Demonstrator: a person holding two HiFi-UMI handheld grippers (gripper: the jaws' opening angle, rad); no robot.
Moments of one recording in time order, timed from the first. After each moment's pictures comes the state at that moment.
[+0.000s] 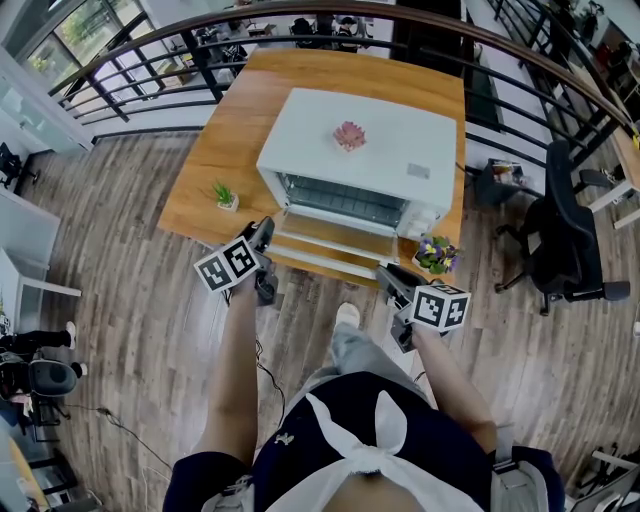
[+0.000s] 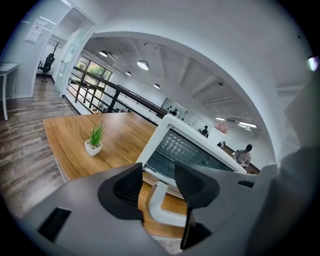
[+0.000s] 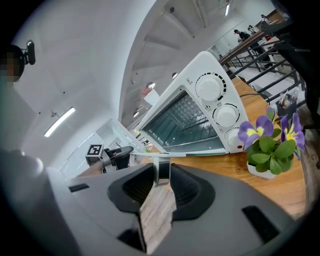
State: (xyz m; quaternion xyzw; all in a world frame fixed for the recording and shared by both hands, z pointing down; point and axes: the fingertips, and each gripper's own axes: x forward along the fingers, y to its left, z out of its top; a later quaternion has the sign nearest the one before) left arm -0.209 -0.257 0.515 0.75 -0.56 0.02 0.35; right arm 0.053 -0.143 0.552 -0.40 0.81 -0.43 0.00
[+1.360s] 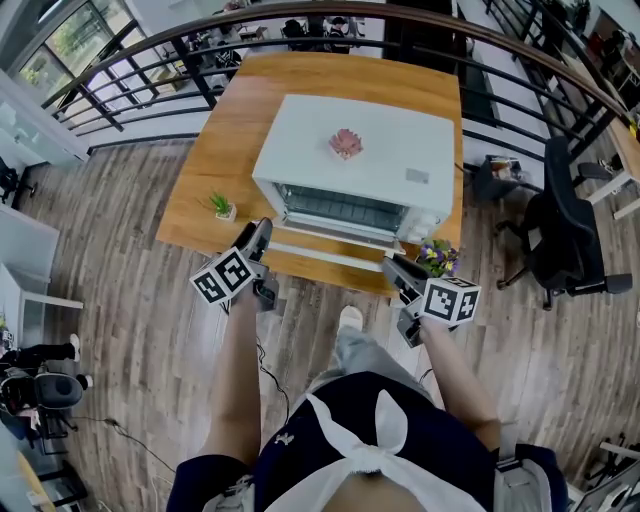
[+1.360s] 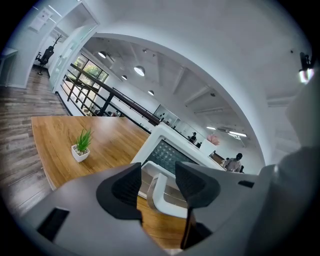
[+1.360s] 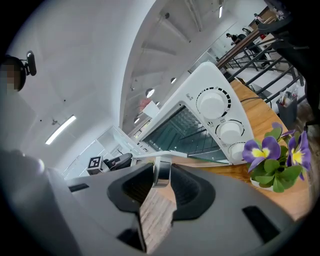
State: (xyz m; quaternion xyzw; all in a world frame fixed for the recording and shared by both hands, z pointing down) left arm -0.203 -0.271 0.493 0.78 -0.53 -0.04 0.34; right arm 0.064 -0.170 0.530 -0.40 0.81 -0.43 0.04
